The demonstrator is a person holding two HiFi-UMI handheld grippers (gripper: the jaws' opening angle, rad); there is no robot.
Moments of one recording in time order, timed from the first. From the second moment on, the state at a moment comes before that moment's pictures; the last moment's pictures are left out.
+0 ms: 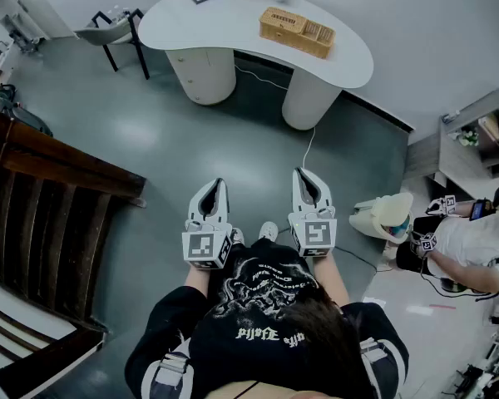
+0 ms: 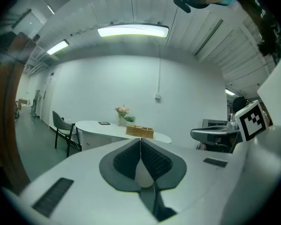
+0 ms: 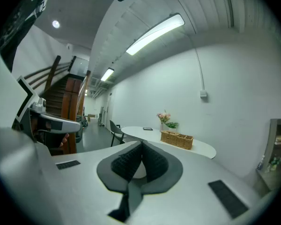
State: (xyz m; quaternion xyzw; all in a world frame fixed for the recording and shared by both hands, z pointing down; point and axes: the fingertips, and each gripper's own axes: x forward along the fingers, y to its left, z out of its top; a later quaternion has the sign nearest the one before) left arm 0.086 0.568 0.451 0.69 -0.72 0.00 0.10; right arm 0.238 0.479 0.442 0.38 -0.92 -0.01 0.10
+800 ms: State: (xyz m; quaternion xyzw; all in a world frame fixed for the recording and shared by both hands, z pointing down) left arm 0.114 0.526 0.470 0.69 -0.72 0.00 0.11; right arm 0.265 0.436 0.452 0.38 -0.92 -0.02 0.10
